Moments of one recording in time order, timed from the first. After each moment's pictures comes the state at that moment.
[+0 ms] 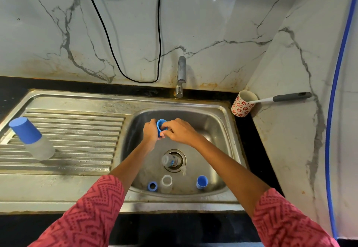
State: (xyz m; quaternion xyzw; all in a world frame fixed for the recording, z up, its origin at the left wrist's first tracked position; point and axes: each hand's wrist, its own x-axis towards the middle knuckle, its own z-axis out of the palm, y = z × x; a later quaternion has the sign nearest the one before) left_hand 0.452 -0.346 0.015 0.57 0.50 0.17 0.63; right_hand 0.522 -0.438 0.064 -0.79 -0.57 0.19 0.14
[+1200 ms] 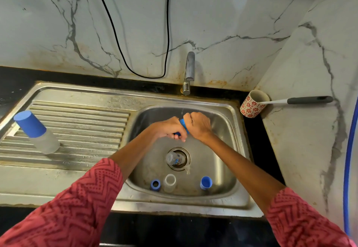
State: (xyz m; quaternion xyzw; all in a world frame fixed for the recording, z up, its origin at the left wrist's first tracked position) left_hand 0.472 -0.343 0.059 0.74 0.24 -0.20 0.59; right_hand 0.547 -0.444 0.064 -0.89 -0.40 0.11 0.19
